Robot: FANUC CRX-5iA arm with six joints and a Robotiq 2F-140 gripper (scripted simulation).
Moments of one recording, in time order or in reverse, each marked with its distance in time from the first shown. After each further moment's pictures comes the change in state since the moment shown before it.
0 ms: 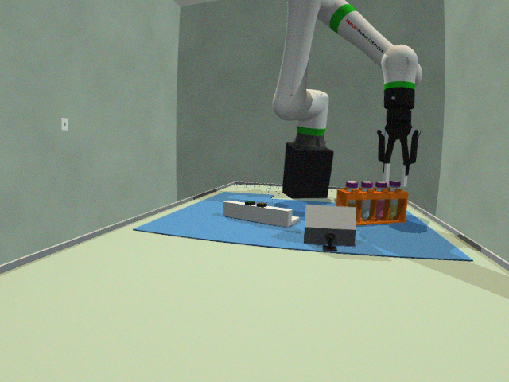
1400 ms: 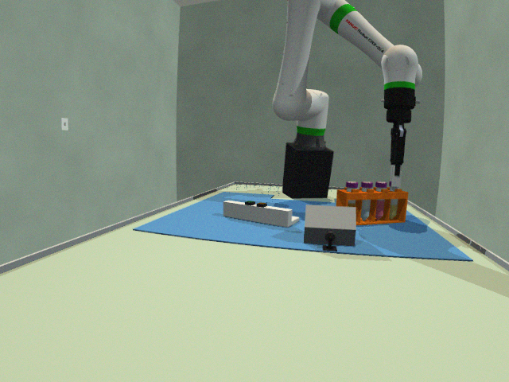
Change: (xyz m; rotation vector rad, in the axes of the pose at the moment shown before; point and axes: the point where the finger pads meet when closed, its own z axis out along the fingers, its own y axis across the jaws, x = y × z) arm 0.000 0.000 0.000 -0.001 0.000 1.047
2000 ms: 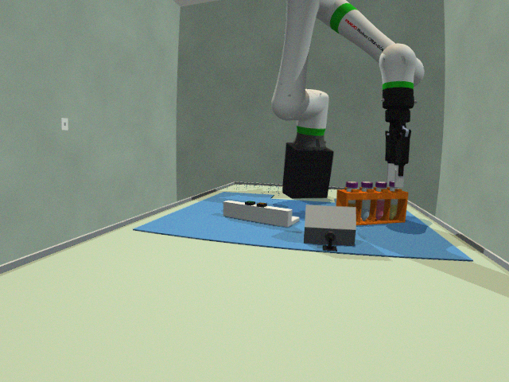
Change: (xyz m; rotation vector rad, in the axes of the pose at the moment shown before) arm 0.000 0.000 0.000 -0.032 -0.026 -0.277
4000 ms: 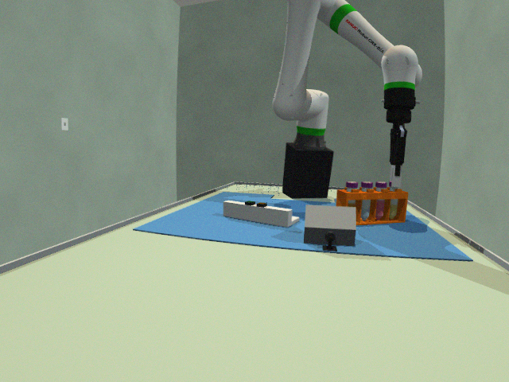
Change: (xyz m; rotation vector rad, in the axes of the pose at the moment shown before) arm 0.000 0.000 0.000 0.032 0.028 0.238
